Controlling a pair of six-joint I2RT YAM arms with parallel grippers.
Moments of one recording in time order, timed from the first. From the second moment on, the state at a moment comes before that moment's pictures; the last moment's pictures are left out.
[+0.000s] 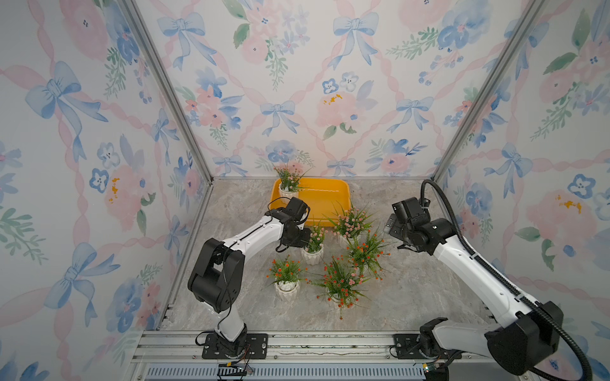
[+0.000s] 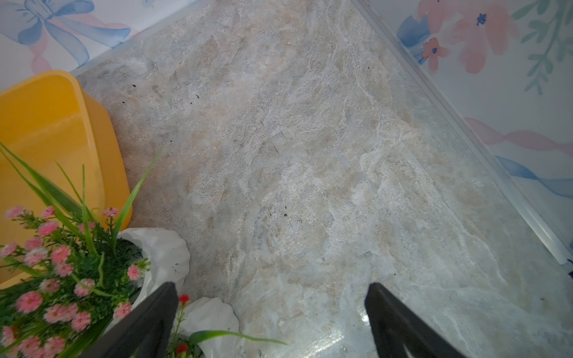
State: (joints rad) left arm -0.50 1.73 1.25 -0.71 0.13 -0.31; right arm 0.40 1.43 1.31 -0.90 0.47 0.78
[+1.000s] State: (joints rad) left arm -0.42 1.73 1.32 -0.74 0.09 -0.32; right arm 0.39 1.46 1.32 -0.90 0.47 0.78
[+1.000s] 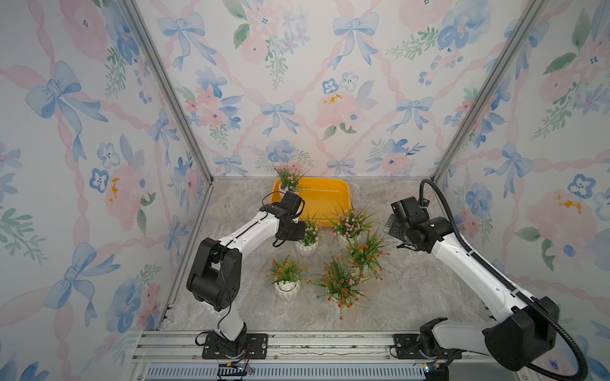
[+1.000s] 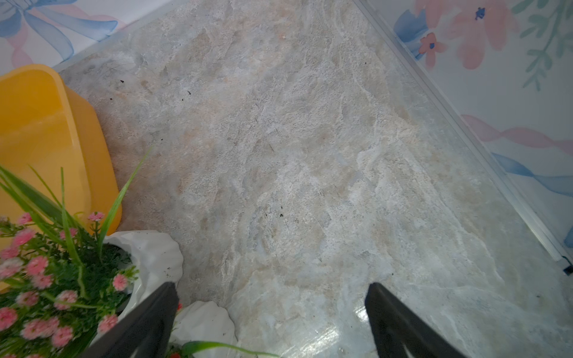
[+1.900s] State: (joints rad) left arm -0.15 1.94 1.75 -0.76 0.26 -0.34; right arm 0.37 1.49 1.35 -0.91 0.48 0.79
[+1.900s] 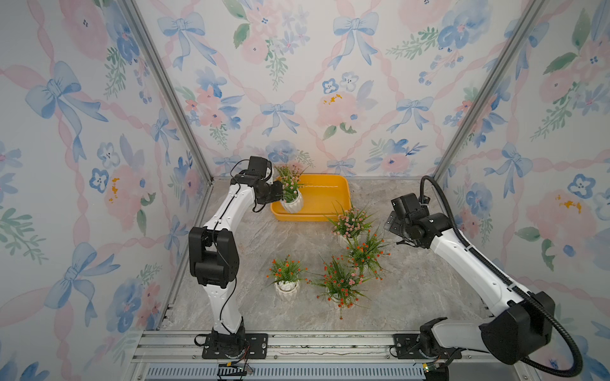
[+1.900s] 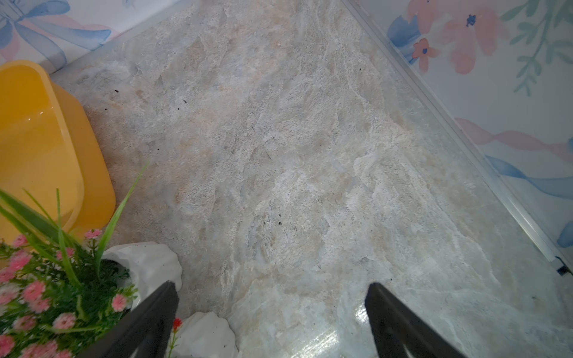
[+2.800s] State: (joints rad) left arm -0.14 2.09 1.83 -0.76 0.13 -0.36; right arm 0.37 1.49 1.35 -0.94 0.51 0.83
